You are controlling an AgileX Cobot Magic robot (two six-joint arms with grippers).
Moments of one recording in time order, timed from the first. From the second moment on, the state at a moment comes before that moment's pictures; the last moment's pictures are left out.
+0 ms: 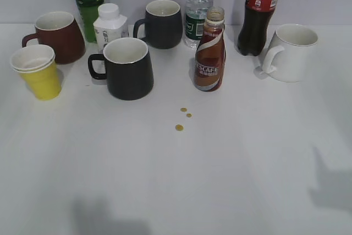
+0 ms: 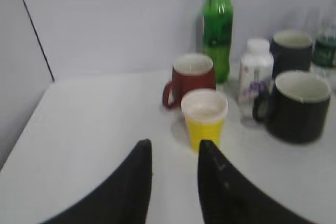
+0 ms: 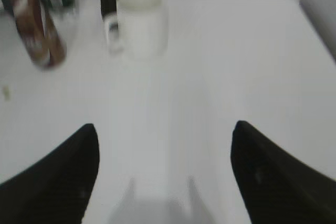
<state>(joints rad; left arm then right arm) -0.06 0.14 -0.52 0.00 0.67 0.04 0.07 0.15 -0.49 0.05 0.62 0.00</state>
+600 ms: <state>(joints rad) -0.06 0.93 -0.45 -0.10 -0.11 0.04 0.34 0.77 -0.43 0.11 -0.07 -0.05</state>
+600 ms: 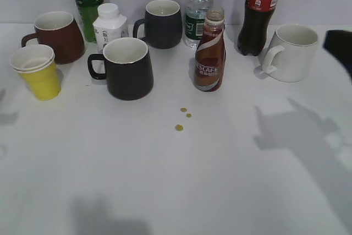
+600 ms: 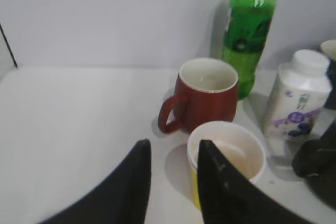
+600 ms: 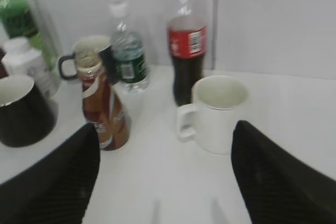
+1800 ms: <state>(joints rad) -0.21 1.50 -0.26 -0.04 -0.85 0.04 0.44 1.44 -0.47 0.09 -0.69 -0.02</state>
